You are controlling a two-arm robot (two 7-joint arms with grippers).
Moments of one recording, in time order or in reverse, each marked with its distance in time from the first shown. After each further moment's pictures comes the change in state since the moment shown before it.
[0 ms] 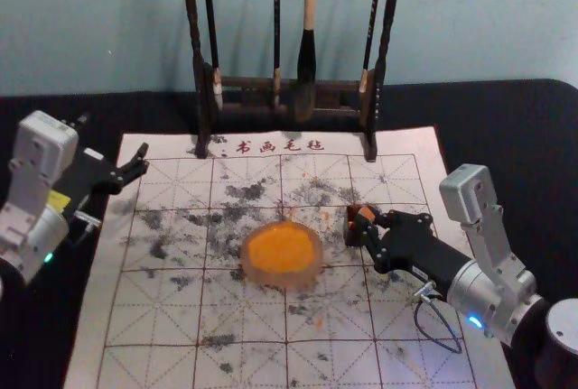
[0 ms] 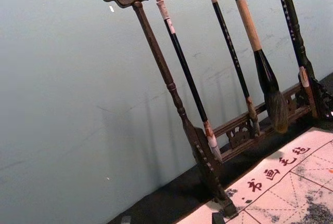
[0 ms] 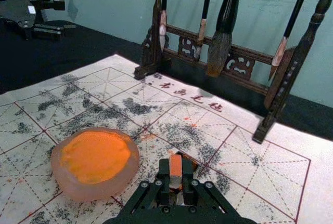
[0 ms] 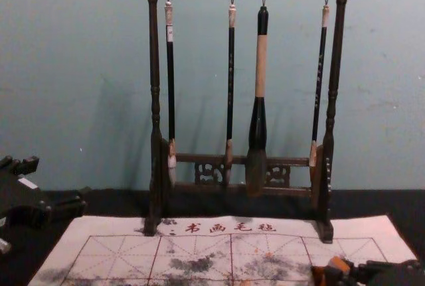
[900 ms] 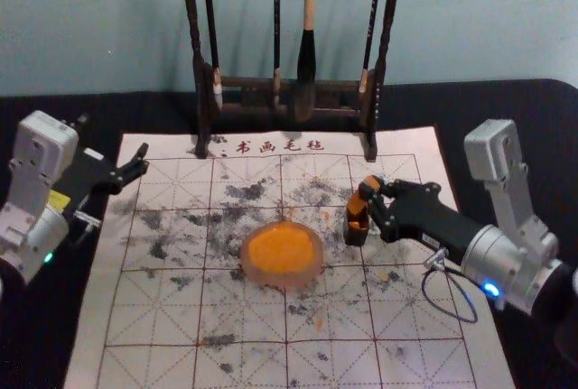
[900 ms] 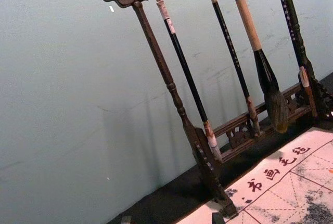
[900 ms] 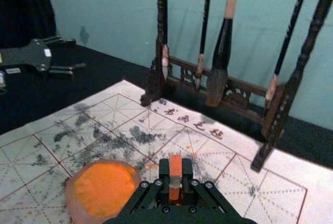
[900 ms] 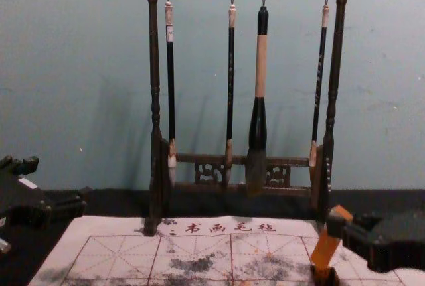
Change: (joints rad) left arm 0.000 0.000 0.000 0.000 0.000 0.000 0.000; right arm 0.007 -0.003 0.088 -0.097 0.058 0.111 0.092
